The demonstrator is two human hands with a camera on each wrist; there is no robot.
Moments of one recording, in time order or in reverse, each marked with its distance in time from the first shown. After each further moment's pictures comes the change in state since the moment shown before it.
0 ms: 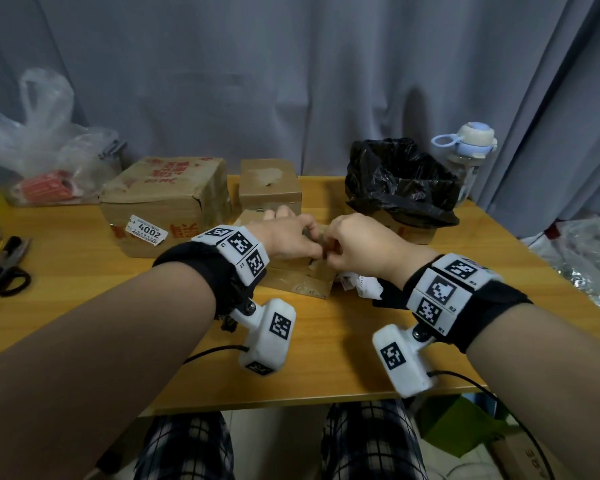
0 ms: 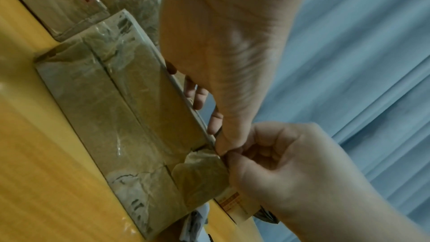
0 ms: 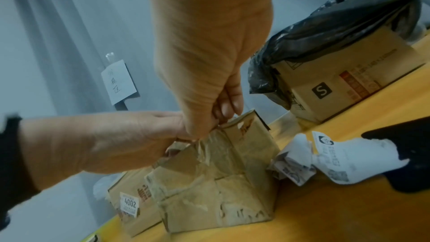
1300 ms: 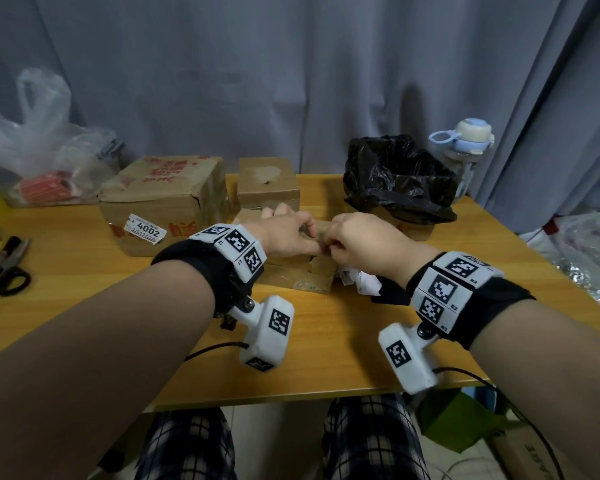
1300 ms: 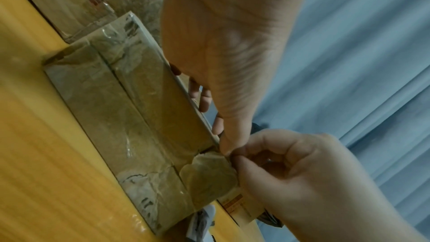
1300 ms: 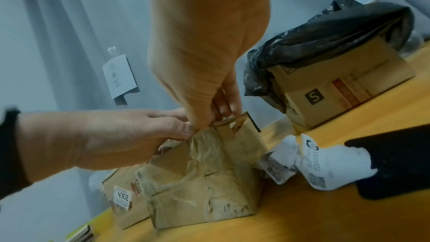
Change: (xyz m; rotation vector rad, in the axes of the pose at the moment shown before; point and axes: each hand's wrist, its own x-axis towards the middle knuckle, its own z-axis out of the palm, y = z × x) left_hand -0.001 -0.004 0.002 -0.016 0.018 0.049; right_hand -0.007 0.002 -0.002 -0.131 0.006 -0.046
